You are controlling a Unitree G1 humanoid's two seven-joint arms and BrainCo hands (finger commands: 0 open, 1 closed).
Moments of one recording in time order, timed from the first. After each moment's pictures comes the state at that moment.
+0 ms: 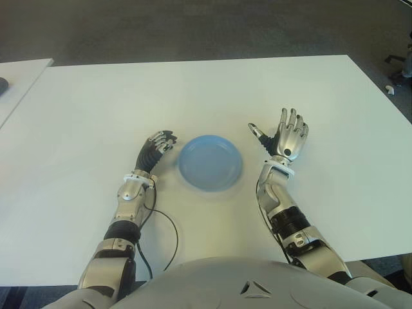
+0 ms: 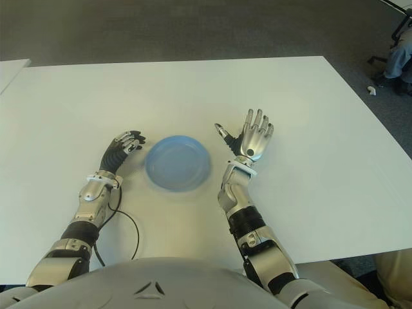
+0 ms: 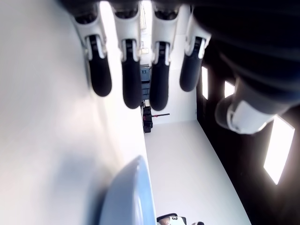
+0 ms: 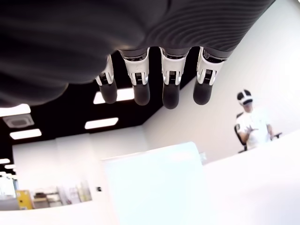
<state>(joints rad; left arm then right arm) -0.12 0.17 0.05 0.76 -0.09 -0.52 -0.25 -0.25 -0.09 0.32 0.36 -0.96 0.66 -0.68</state>
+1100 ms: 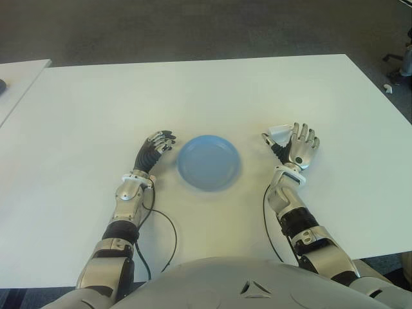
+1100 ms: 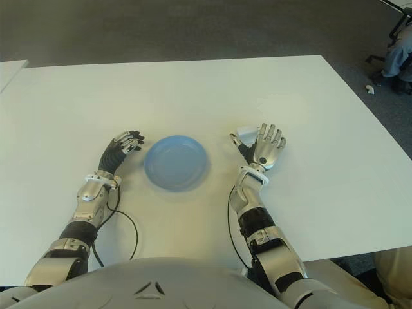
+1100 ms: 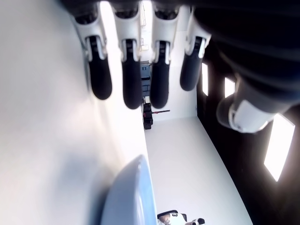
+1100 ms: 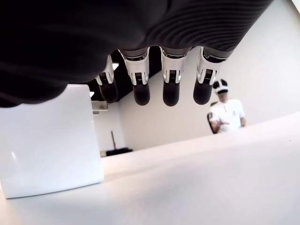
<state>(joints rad) -0.12 0.19 0.05 0.76 -0.10 -0.53 -0.27 -0.26 -0.14 0.27 0.52 -0.89 0.65 -0.69</state>
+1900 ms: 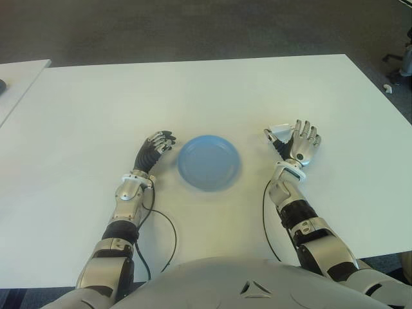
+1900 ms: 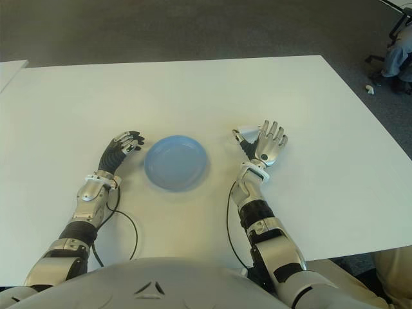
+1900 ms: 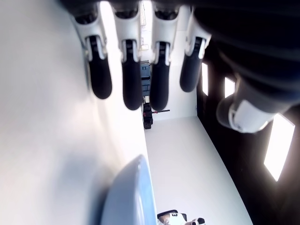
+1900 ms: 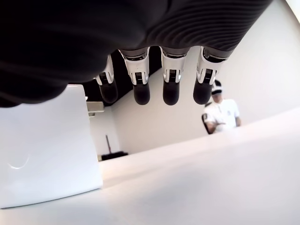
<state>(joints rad) -0.12 0.19 0.05 0.76 -0.10 -0.53 -0.27 -0.33 -0.14 0.23 0.64 -0.82 0.59 -0.76</state>
